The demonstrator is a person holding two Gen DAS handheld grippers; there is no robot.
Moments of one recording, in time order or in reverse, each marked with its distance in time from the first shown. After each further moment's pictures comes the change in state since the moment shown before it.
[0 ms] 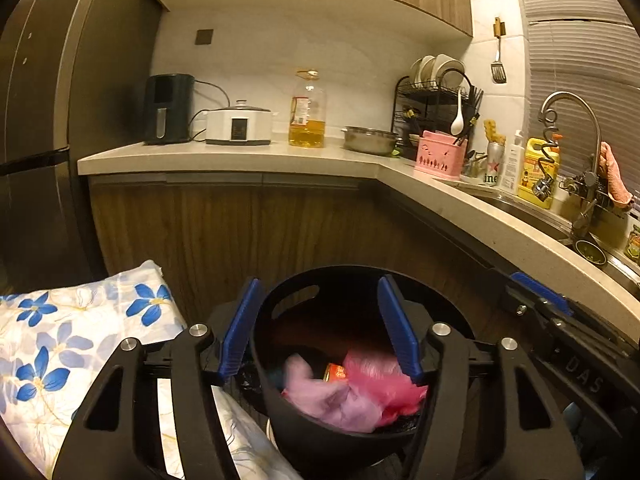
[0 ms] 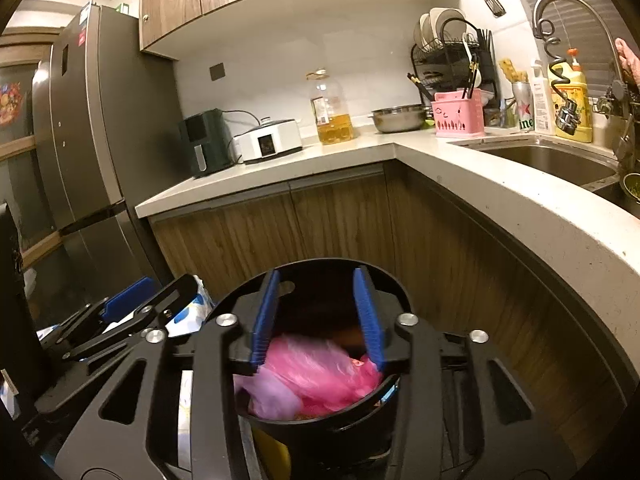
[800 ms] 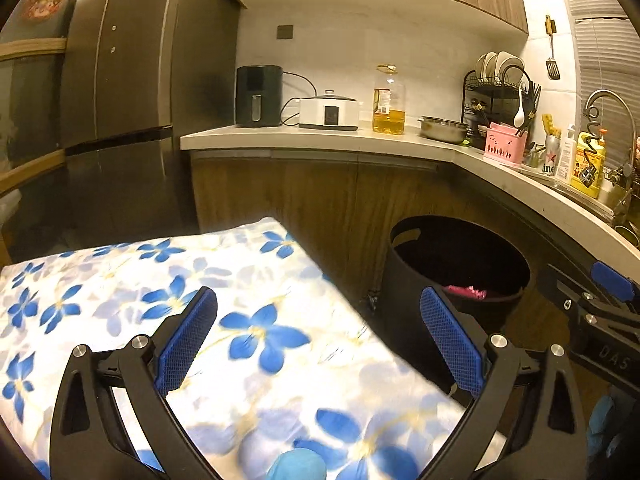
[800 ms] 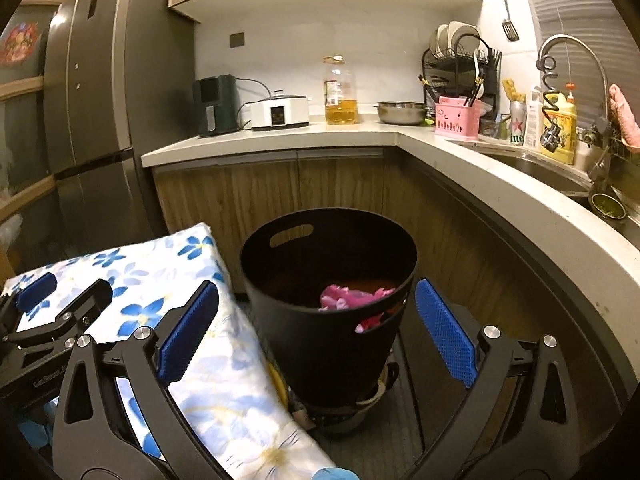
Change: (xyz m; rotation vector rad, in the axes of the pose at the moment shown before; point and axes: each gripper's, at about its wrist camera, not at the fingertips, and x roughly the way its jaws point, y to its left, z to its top) left arm -0.131 0.066 -0.047 -0.039 0.044 0.260; right arm -0.076 0.071 -0.051 -0.142 0.075 -0.077
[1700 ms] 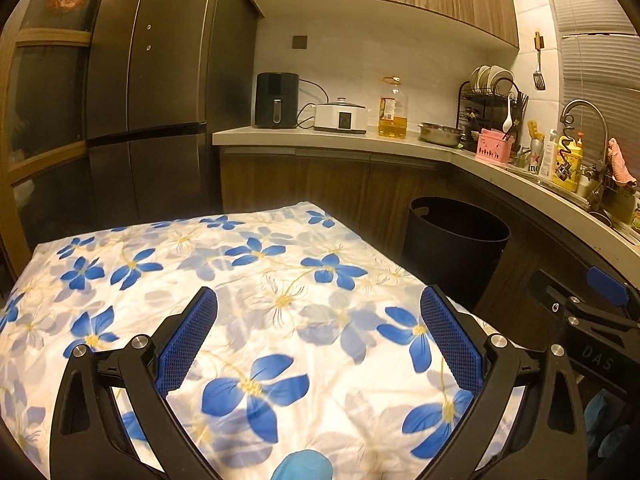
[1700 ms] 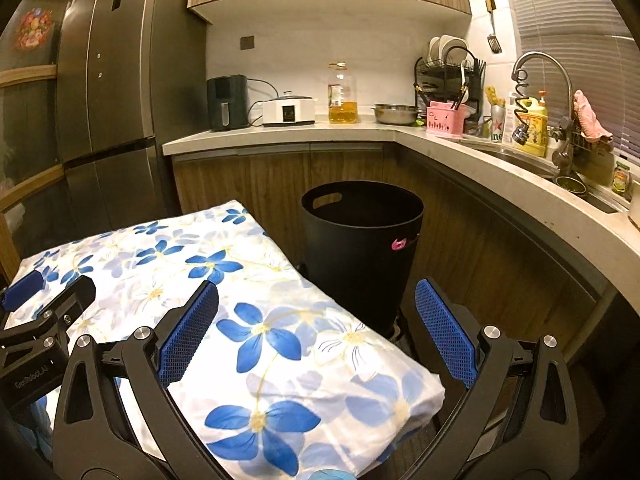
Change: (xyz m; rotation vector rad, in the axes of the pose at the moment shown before) left arm -0.119 0.091 -0.057 -0.009 -0.015 -0.033; right arm -0.122 0.096 -0.069 -0.003 -0.007 -0.065
